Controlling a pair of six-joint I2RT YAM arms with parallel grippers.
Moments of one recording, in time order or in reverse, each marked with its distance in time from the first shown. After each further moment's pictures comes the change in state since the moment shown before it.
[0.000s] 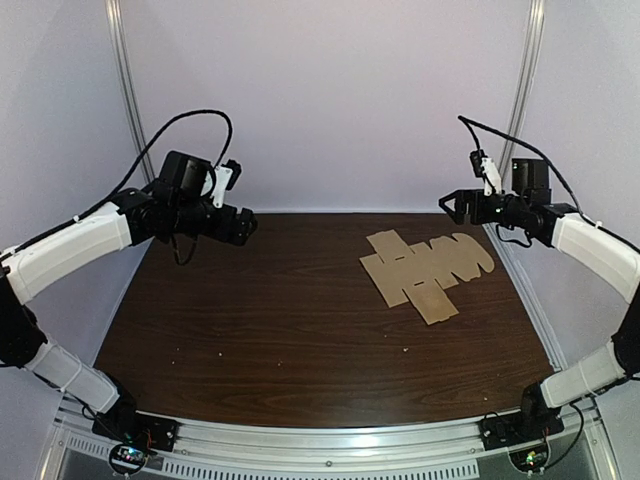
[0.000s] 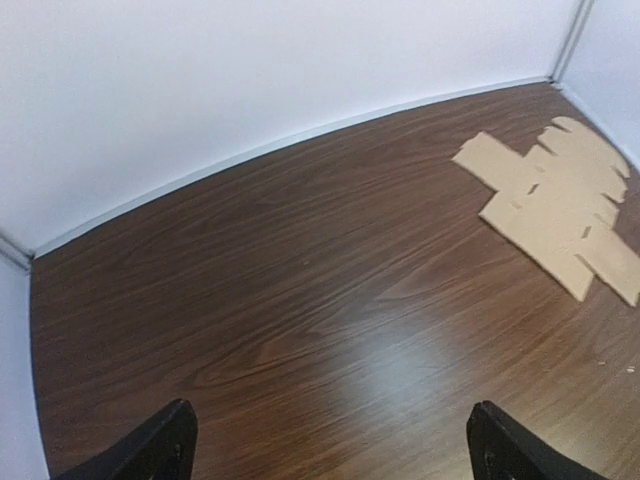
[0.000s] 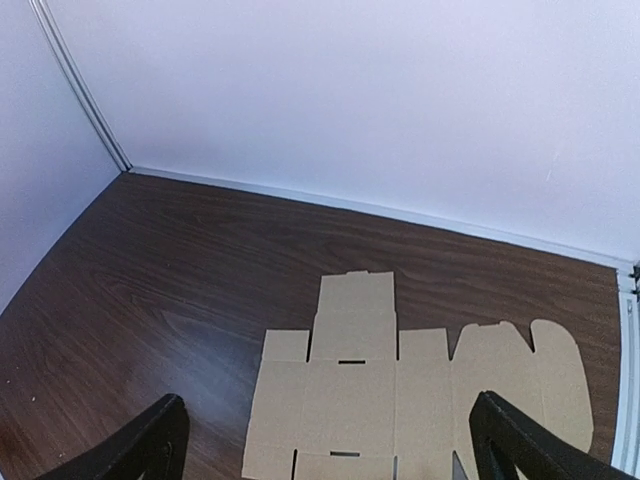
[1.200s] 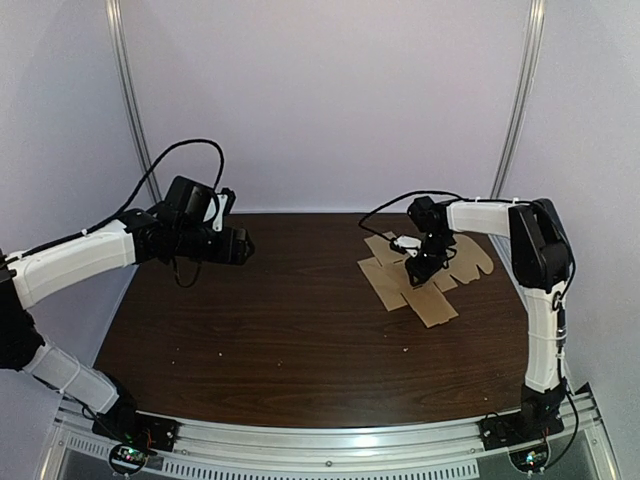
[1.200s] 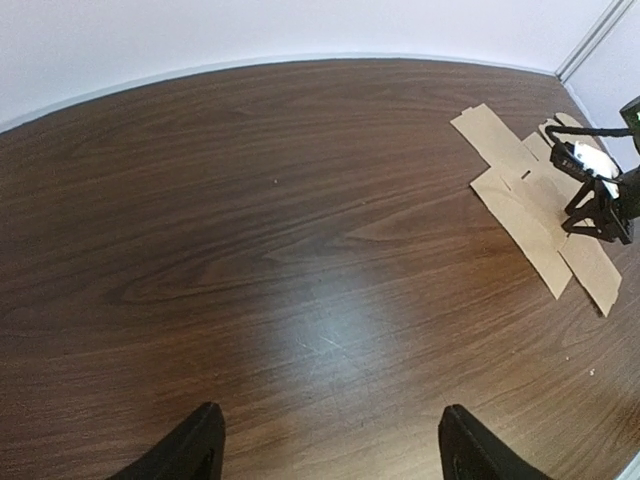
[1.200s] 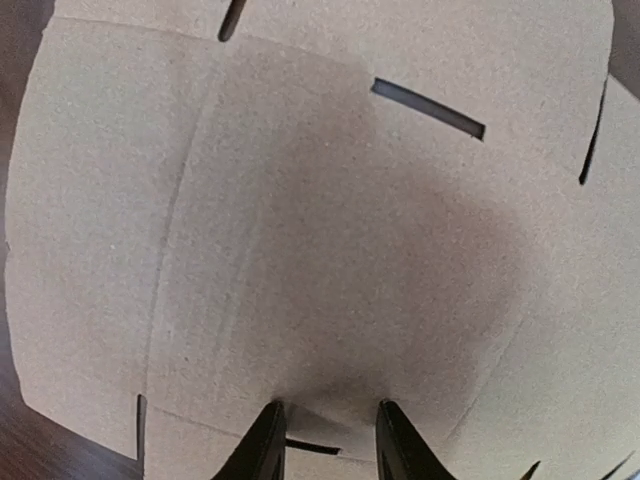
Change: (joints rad) left arm 0.000 -0.020 -0.113 0.006 0.086 -0.240; right arm 0.201 0.848 0.590 -0.665 0.348 -0.405
